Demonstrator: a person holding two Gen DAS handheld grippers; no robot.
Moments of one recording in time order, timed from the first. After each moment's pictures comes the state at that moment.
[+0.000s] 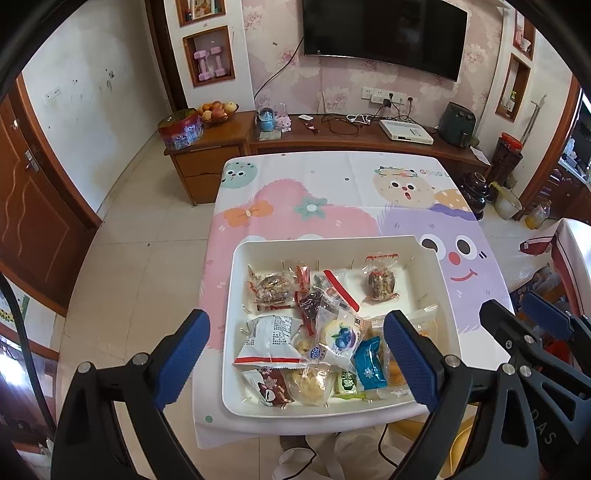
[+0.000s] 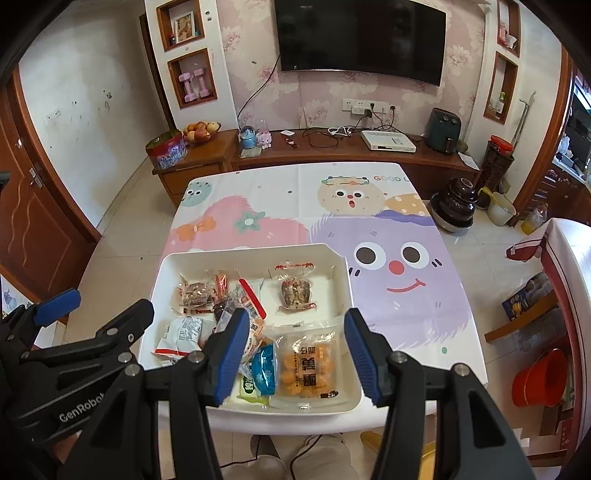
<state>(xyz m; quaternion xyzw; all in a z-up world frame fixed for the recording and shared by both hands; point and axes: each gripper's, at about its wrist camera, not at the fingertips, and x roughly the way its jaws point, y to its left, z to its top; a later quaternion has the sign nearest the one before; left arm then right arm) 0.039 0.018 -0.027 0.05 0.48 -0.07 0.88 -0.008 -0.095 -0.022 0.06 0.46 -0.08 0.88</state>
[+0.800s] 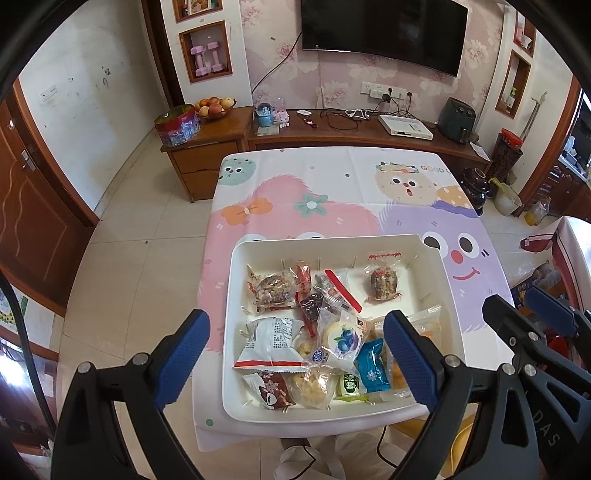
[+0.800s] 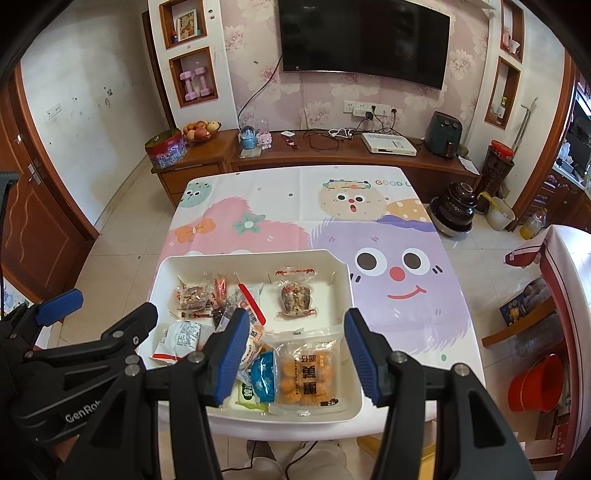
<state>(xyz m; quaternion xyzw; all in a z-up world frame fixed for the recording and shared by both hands) 0.042 0.018 -0.033 0.05 0.48 -0.07 0.87 -0.002 -0.094 -0.025 0.05 0.46 -0.08 0.88</state>
